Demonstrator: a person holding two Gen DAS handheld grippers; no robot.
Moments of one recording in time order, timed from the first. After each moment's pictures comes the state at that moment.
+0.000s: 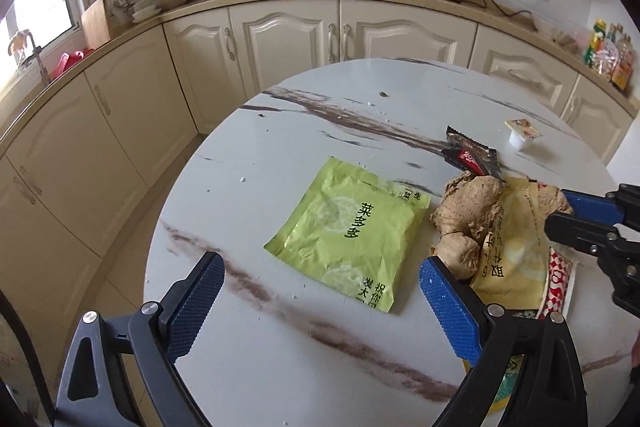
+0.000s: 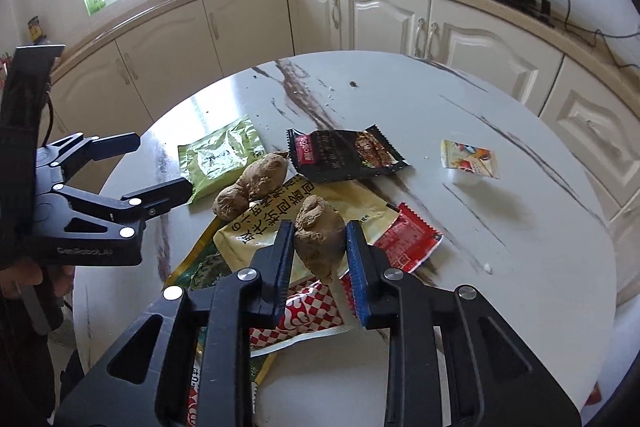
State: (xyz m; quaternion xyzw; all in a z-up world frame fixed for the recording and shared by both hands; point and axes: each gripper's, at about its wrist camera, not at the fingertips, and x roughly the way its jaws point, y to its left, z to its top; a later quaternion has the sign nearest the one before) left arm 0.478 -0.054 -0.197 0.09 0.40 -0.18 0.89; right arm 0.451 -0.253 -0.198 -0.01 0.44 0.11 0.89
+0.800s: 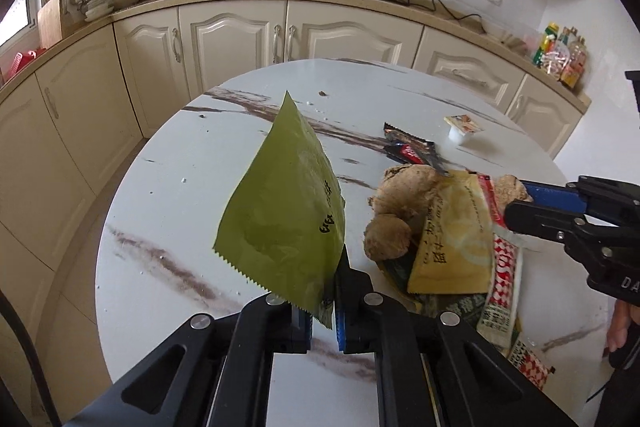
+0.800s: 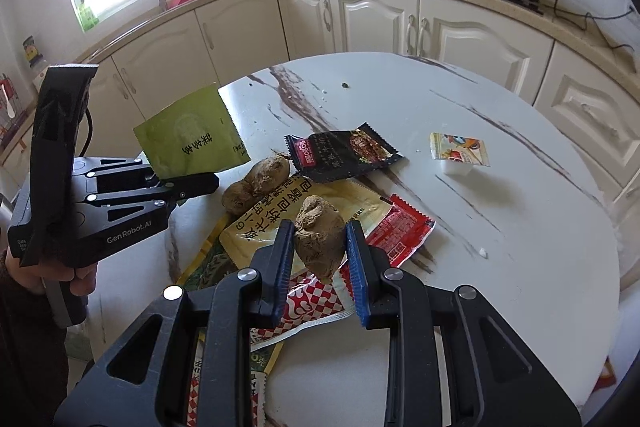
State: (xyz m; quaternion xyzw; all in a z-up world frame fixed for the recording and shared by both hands) left arm 0.488 -0.045 -0.203 0.05 0.40 -0.28 0.87; right arm 0.441 -0.248 -0.189 0.02 0.44 0.11 0.89
